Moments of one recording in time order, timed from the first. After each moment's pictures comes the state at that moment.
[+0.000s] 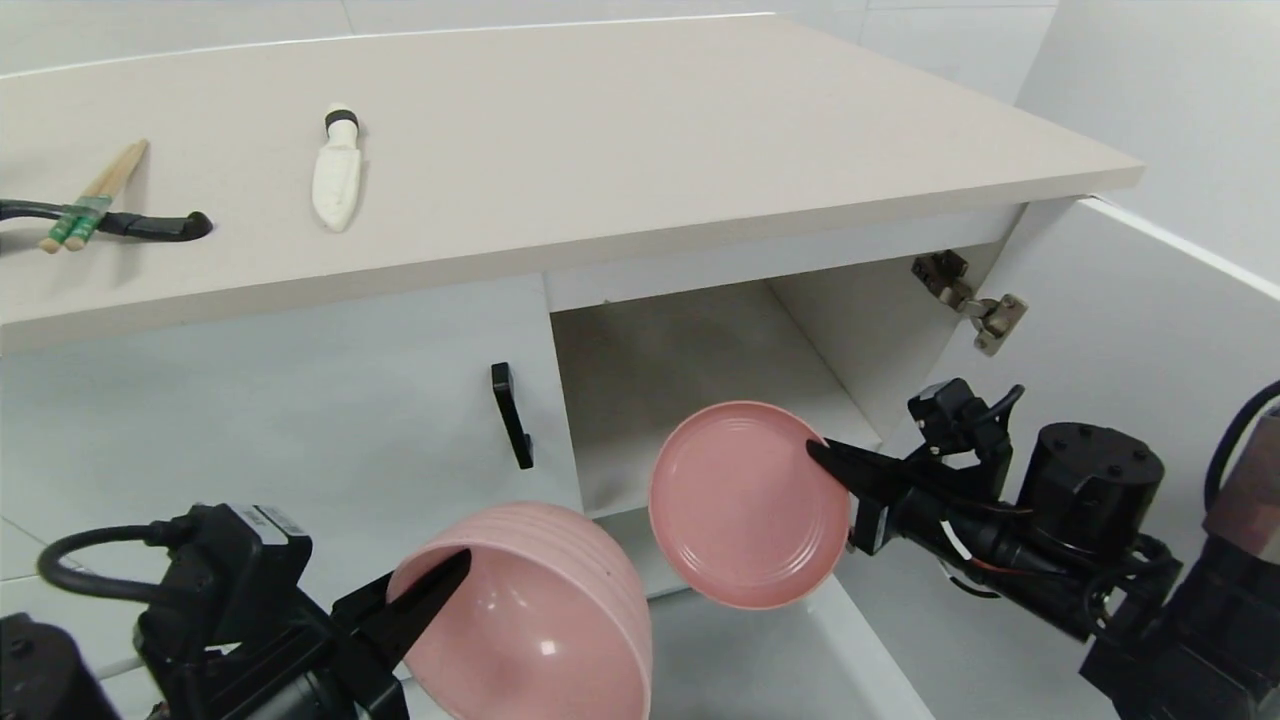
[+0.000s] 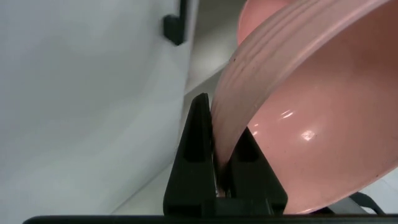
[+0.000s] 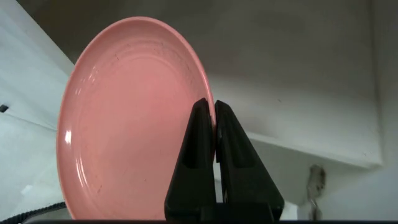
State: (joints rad) left arm -0.86 1.41 0.00 -1.27 0.27 -0.06; right arm 0.45 2.03 -0.32 -1.57 0.21 0.01
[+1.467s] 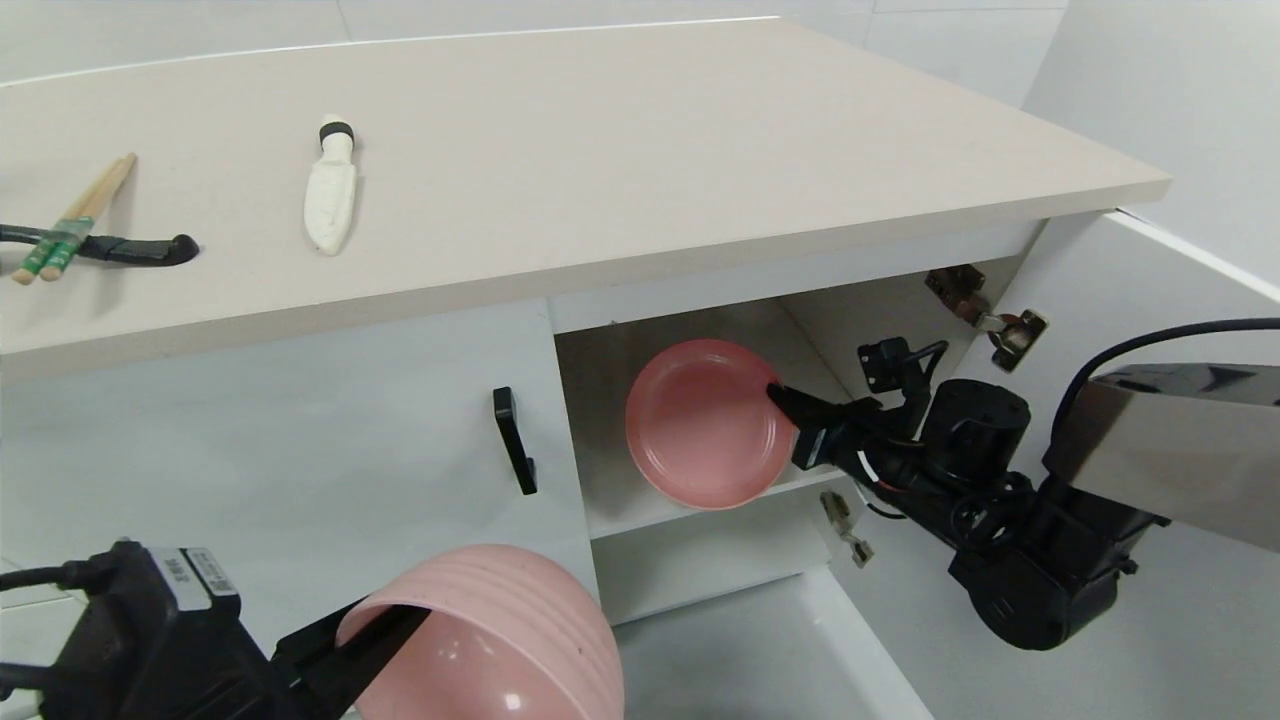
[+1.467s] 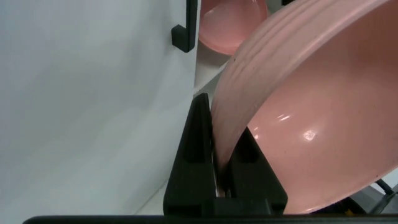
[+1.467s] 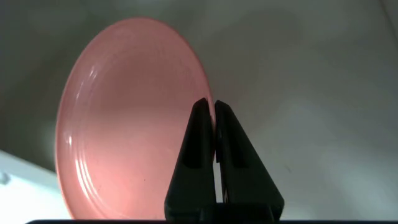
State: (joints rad) left arm -0.89 1.22 0.00 -1.07 0.27 0.02; right arm 0.40 2.27 -0.67 -1.57 0.20 0.22
